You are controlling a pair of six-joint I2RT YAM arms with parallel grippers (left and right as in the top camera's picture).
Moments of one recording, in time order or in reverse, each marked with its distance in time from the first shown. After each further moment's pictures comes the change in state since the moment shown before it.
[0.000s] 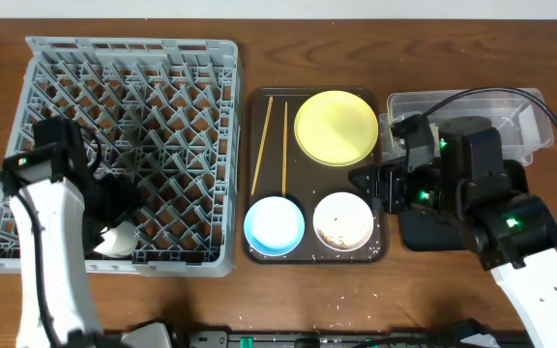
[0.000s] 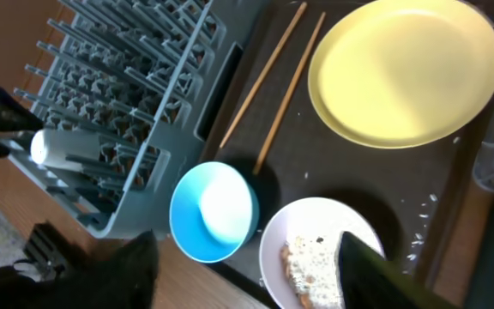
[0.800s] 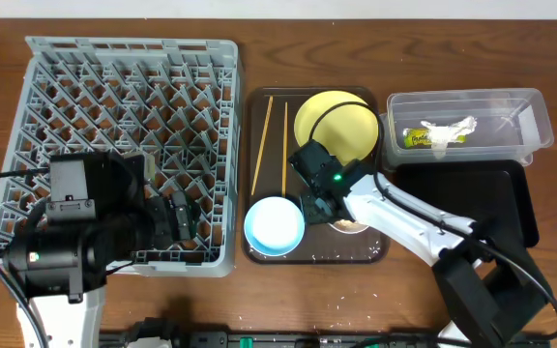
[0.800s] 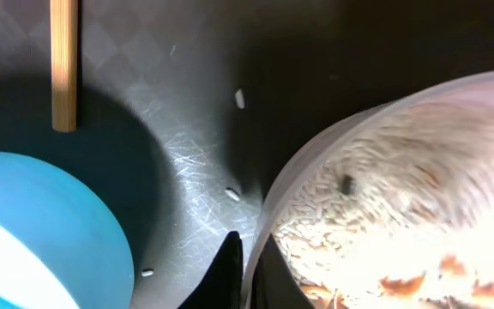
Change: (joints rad) left arm -0.278 -0.377 0.040 -0.037 0.277 0.256; right arm 0.361 0.682 0.000 0.114 0.447 0.305
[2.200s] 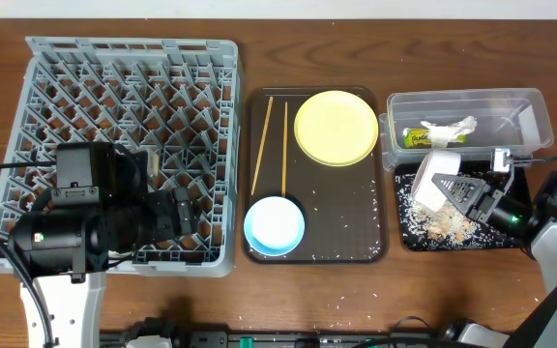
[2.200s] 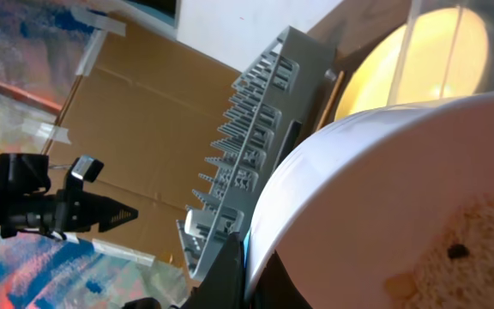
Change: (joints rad) left arm 0.000 0.051 0.000 -0.007 0.000 0.000; right arm -1.240 -0.357 -0.447 0.235 -1.526 -0.678
